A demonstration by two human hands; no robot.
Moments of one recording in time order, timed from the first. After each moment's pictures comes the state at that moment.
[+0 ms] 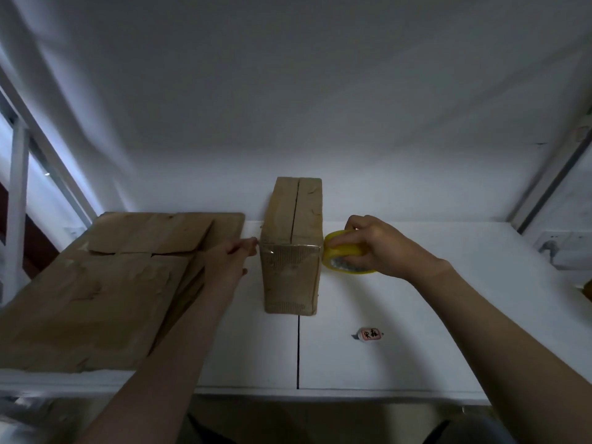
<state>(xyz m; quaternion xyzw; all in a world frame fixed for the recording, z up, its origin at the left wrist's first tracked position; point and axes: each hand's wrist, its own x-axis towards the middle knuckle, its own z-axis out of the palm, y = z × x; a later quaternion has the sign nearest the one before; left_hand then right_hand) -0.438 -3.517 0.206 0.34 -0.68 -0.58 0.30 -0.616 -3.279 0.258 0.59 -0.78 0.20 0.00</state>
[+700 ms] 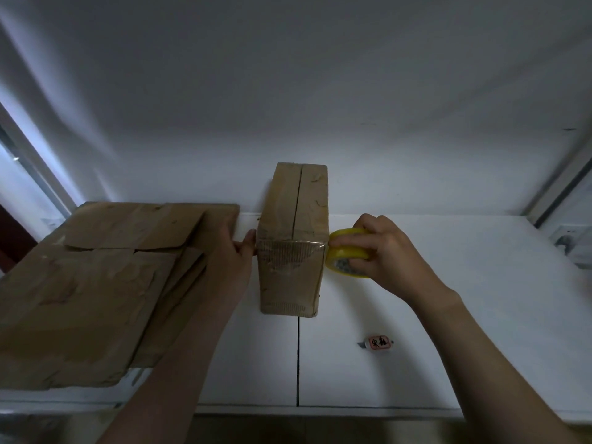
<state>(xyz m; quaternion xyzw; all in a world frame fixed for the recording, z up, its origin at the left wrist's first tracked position) -0.467 -3.522 0.184 0.31 -0.77 -0.46 0.32 -0.617 -3.294 0.215 0.55 -0.78 0.29 0.12</state>
